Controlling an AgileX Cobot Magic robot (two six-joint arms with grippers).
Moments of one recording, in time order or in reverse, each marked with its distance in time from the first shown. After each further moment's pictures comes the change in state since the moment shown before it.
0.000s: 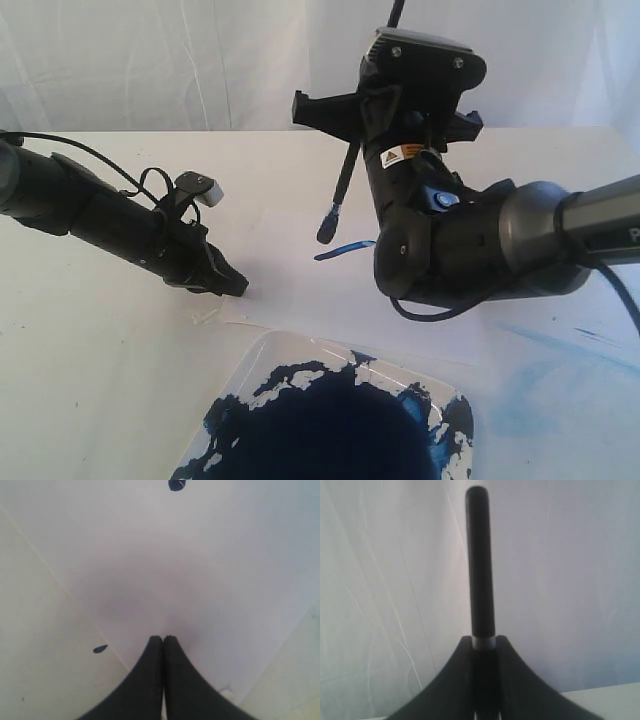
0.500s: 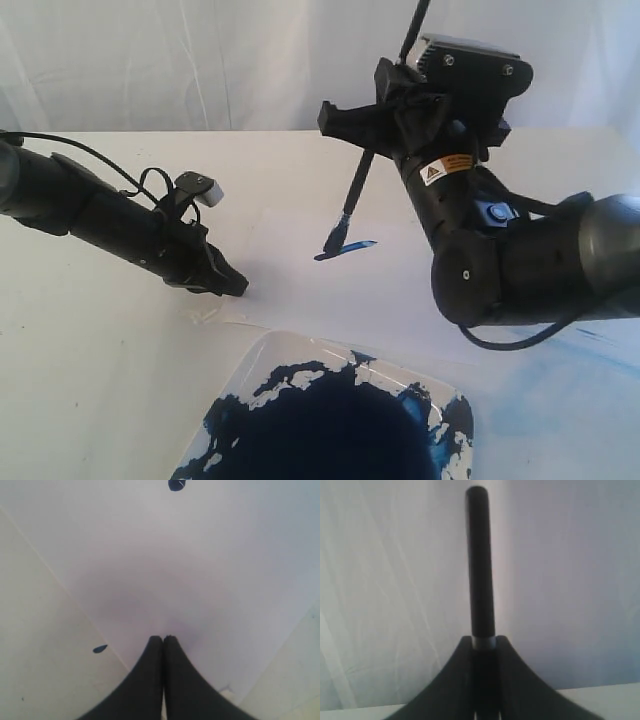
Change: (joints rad) left arm 0.000 0.000 0.000 0.000 0.000 0.000; right arm -0.058 -0.102 0.152 -0.177 0.012 0.158
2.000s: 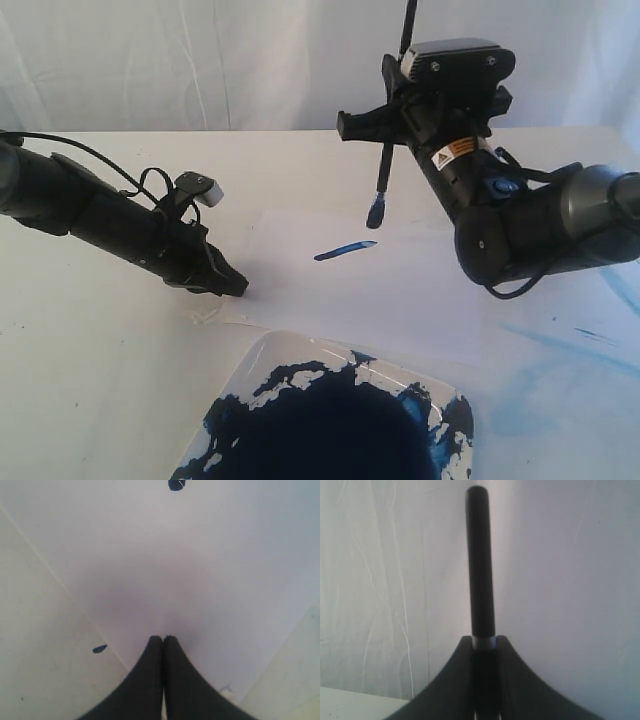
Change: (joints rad) left arm 0.000 0.000 0.000 0.000 0.006 0.000; right arm -0.191 0.141 -0.110 -0.315 -0.002 -0.026
